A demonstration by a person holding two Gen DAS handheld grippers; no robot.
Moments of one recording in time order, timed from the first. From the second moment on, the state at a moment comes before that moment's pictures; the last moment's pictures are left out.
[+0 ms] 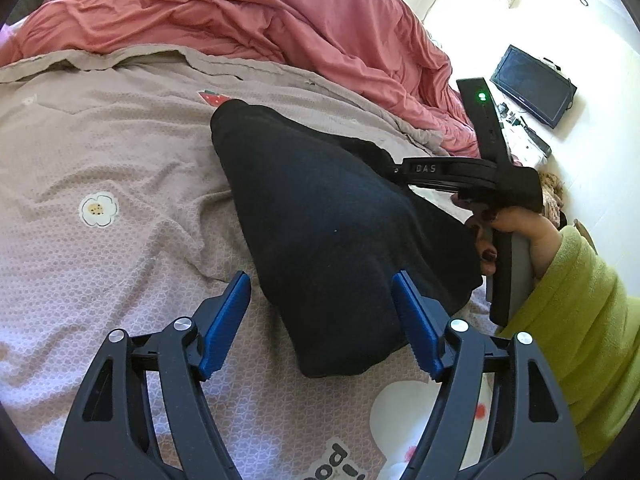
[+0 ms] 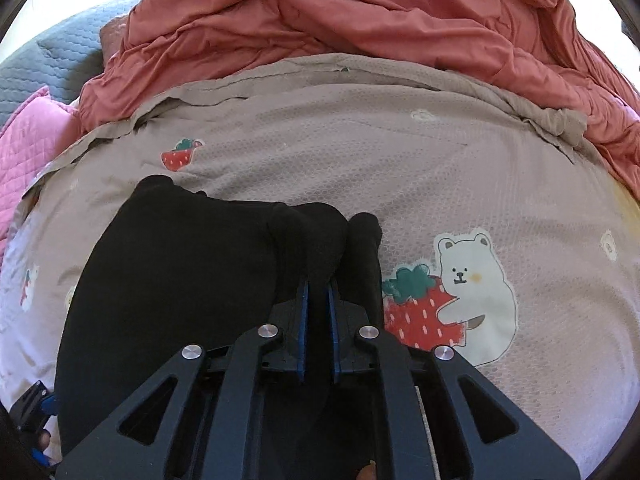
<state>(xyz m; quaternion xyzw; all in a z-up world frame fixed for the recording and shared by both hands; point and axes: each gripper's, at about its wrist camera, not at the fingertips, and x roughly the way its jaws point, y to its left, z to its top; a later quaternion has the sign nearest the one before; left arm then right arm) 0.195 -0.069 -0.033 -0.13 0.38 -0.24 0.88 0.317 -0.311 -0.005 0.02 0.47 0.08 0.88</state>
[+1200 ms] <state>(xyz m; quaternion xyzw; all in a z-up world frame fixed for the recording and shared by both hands) 0.196 -0.068 -0.038 -0.13 0.40 -0.22 0.88 0.187 -0.335 0.020 -0.14 0.49 0.40 0.76</state>
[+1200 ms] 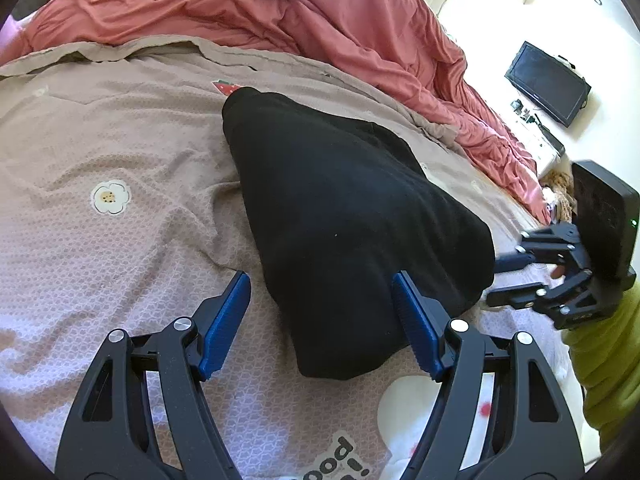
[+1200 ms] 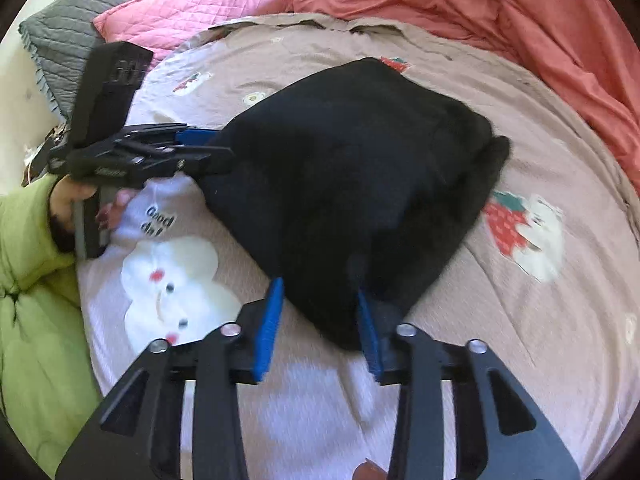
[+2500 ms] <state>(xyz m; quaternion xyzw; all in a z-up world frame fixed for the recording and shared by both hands) 0.185 -0.055 -0.024 -0.12 0.39 -0.19 0.89 0.190 -0.342 -0.007 0.09 0.48 0.23 0.84</state>
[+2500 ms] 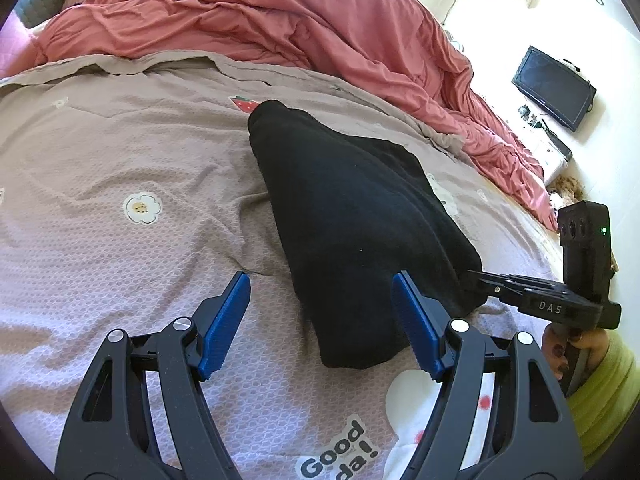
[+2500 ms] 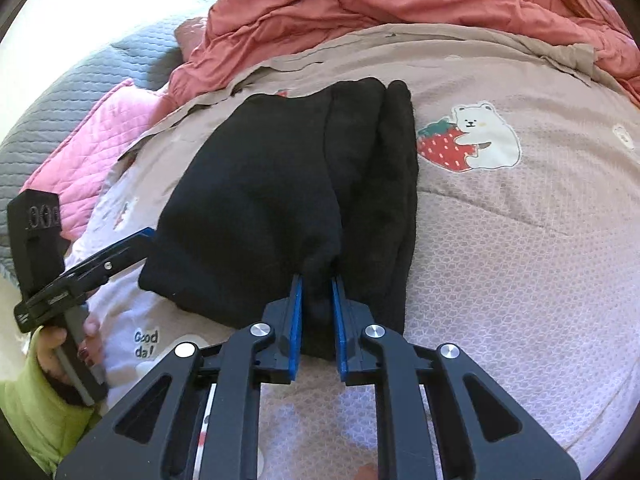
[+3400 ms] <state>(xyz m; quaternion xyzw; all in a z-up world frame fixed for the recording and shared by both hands) 0.185 -0.017 -0.013 -0.16 0.37 -0.16 0.90 0.187 -0.357 0.047 0.10 0.42 0.19 0.88</state>
